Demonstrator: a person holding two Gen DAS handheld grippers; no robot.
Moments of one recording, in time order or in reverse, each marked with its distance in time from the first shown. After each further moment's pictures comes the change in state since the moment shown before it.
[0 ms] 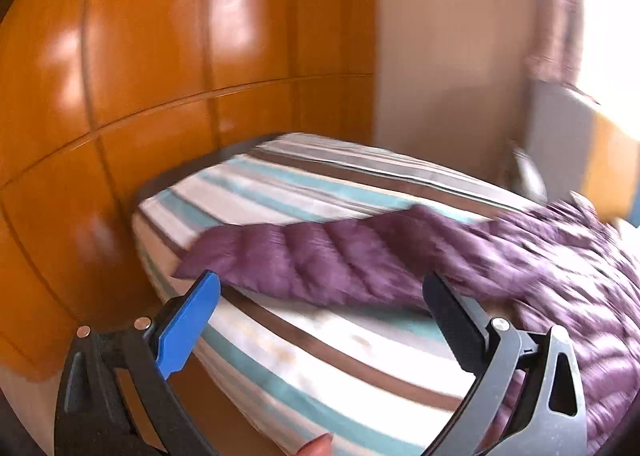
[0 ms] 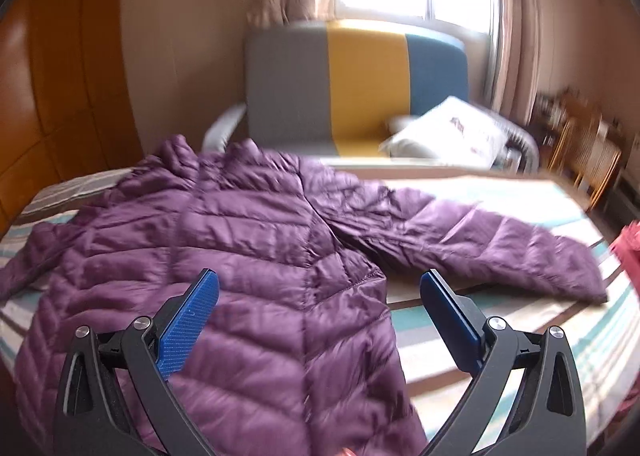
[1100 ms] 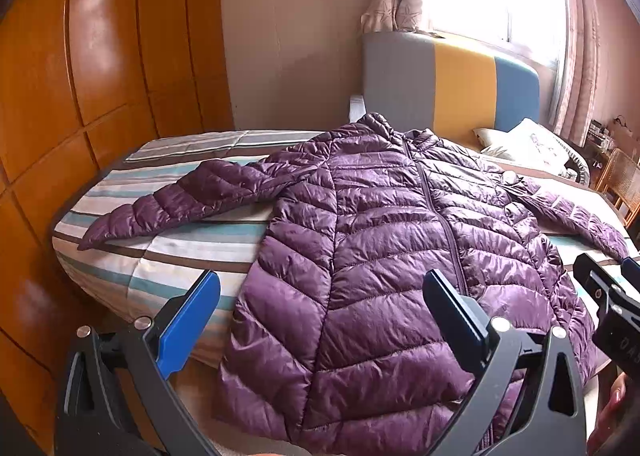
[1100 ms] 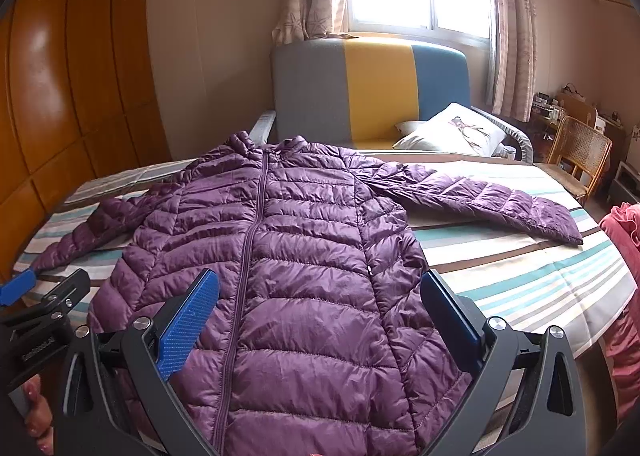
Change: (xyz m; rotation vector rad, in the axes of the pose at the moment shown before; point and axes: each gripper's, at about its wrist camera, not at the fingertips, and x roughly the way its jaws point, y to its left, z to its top) left arm -0.167 -0.124 -0.074 0.262 0.054 -0.344; right arm -0.130 0.042 -0.059 0.032 -0.002 0.061
